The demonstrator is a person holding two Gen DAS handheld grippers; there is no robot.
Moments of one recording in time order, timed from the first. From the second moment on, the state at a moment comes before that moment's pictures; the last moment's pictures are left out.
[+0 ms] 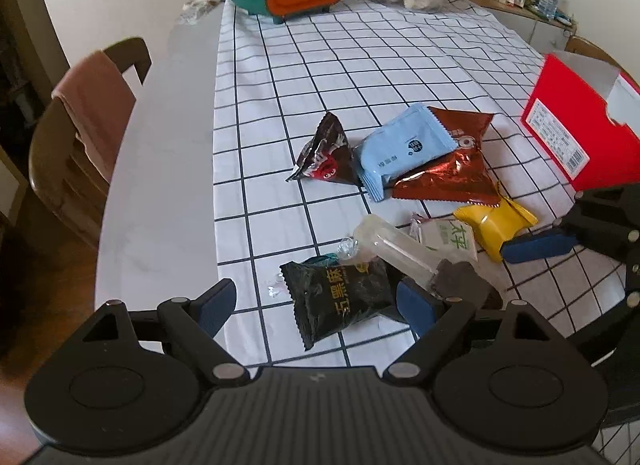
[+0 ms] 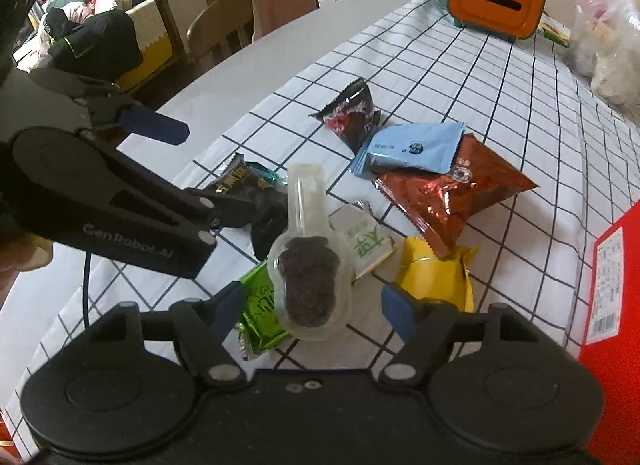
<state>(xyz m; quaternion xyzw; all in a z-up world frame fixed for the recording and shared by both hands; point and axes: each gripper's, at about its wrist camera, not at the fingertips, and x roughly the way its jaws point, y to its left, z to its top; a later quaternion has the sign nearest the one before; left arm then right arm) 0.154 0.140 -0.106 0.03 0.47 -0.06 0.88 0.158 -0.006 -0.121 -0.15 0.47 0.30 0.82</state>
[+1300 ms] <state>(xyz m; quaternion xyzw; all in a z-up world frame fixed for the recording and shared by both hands) 0.148 0.166 -0.111 -0.09 0.50 -0.06 0.86 0.147 -0.013 -0.117 -0.08 0.46 0.30 0.83</state>
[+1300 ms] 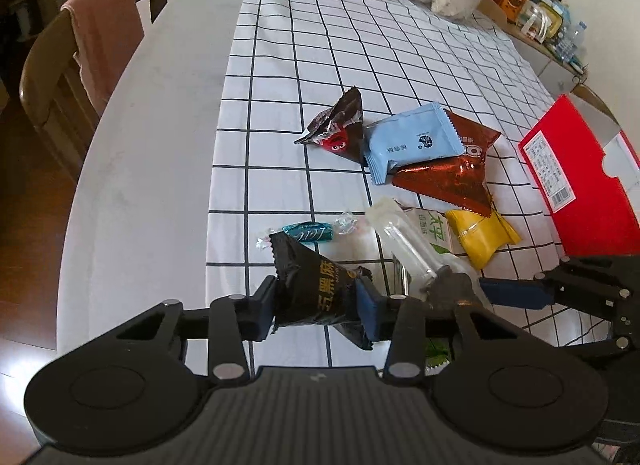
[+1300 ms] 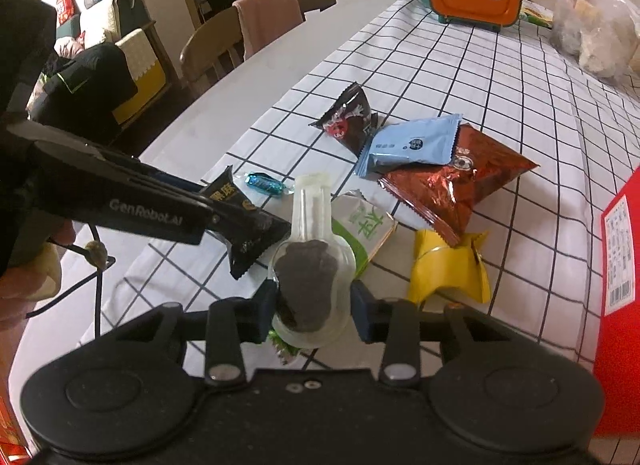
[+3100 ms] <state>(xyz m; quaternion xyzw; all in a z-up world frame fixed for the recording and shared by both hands) 0.121 -0.083 0.035 0.00 0.41 -0.12 0.91 0.116 -0.311 -0.006 0.03 0.38 0.17 0.91</state>
